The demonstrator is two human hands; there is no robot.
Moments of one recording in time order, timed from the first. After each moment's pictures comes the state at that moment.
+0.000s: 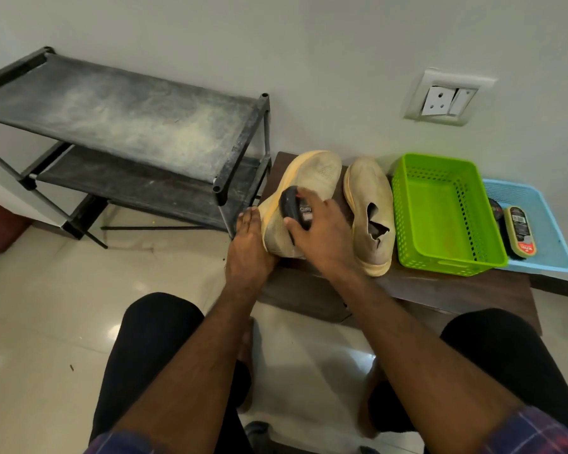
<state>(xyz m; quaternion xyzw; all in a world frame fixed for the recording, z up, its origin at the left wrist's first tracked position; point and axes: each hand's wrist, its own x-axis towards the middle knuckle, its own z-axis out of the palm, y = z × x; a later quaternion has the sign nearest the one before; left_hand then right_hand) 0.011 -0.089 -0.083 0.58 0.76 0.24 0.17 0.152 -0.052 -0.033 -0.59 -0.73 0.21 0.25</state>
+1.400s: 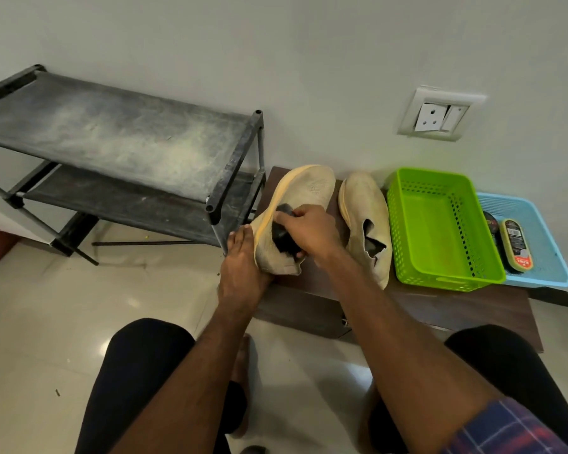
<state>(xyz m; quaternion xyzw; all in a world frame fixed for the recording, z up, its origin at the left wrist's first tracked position) 0.005 -0.086 -0.093 0.57 0.76 0.25 0.19 0.132 -0.006 -0.017 -0.67 -0.57 0.44 0.20</state>
